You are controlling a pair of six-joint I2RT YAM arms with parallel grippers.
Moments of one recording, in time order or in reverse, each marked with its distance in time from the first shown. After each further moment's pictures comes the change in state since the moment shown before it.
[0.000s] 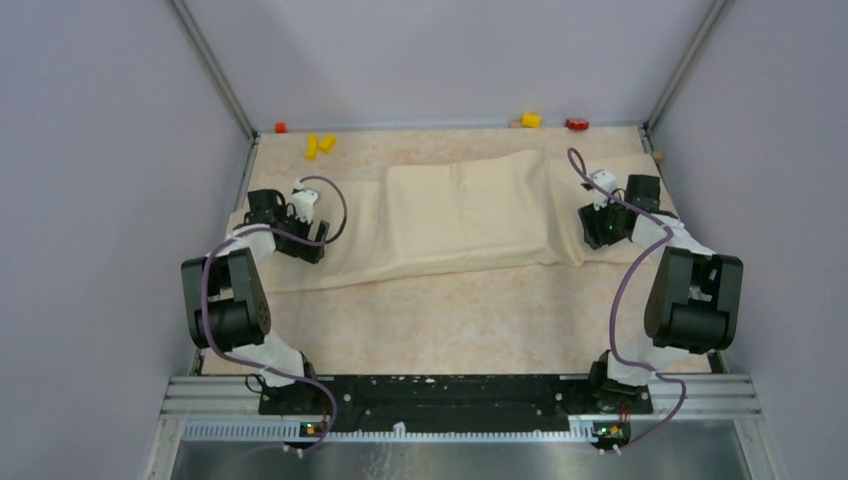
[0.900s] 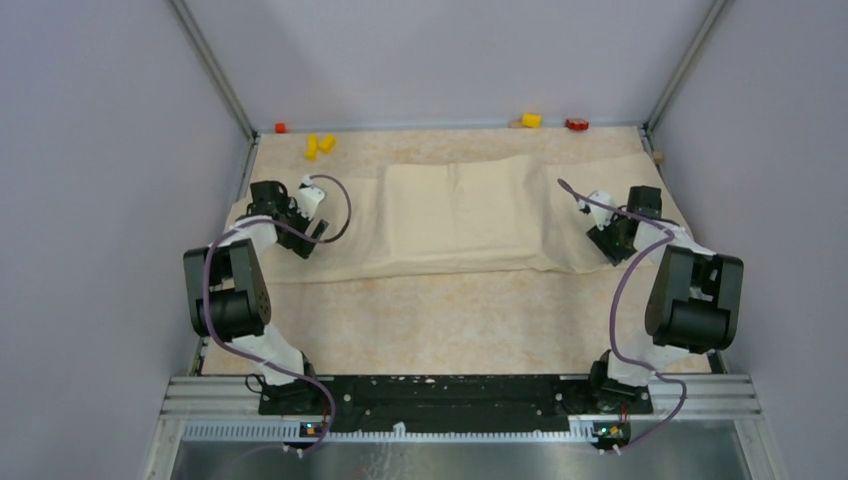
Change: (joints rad) left arm -0.013 0.101 0.085 0.003 -0.161 0.230; right arm -0.043 0.042 -0.056 -0.052 0.214 -0.321
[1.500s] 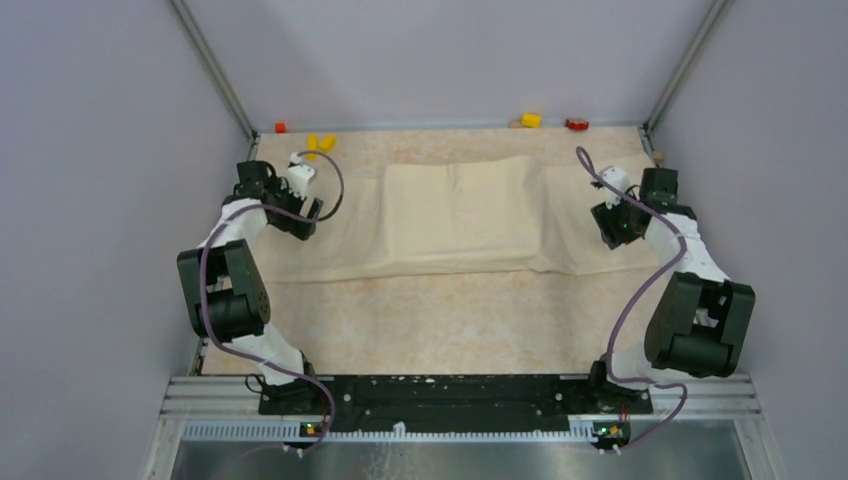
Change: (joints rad) left arm 0.016 -0.007 0.141 -0.175 0.082 -0.045; right arm -0.001 -0.131 0.076 -0.180 -0.096 0.153
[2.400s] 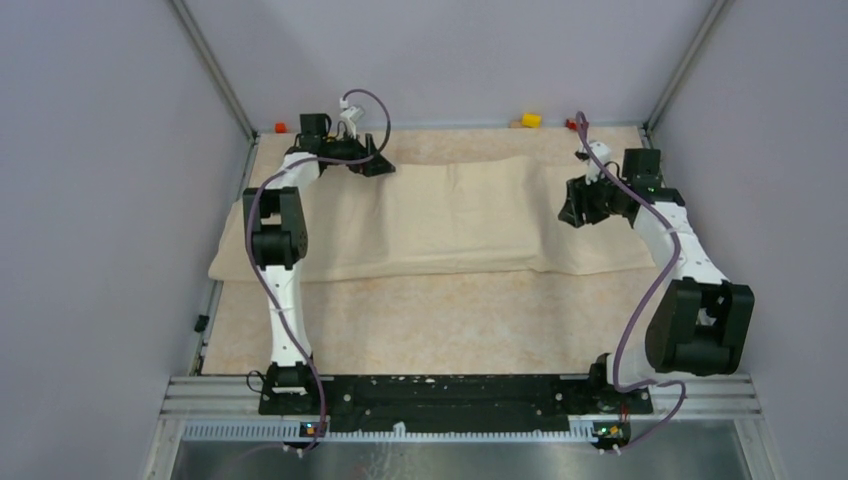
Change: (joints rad) left arm -0.219 0.661 0.782 0.211 0.744 -0.611; right arm 0.151 -0.031 0.172 -0.019 -0.354 0.372
